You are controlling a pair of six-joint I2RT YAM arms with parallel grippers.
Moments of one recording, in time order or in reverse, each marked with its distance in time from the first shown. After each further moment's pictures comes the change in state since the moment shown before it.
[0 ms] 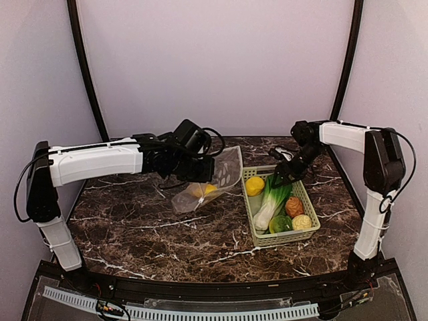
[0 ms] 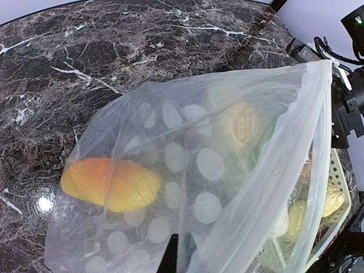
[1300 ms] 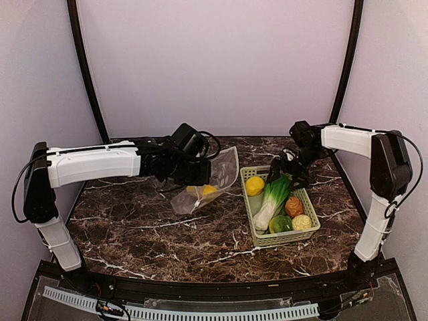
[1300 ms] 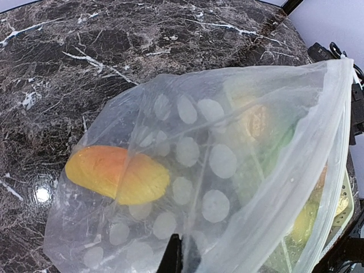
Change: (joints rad) left arm 0.000 -0.028 -0.055 0.008 -0.020 -0.056; right arm 0.041 -0.093 -0.096 0.121 0.082 0.623
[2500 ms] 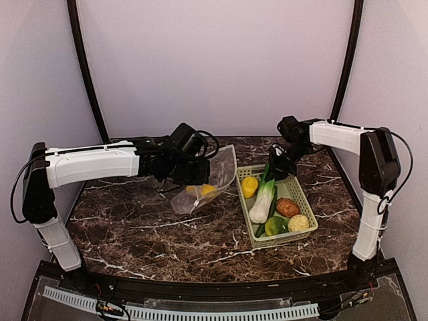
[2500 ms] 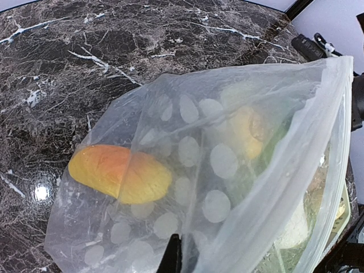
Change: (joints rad) left arm 0.000 -0.011 -0.010 -0.001 -0.014 -0.025; right arm 0.064 0.133 0.151 -0.002 -0.002 0.093
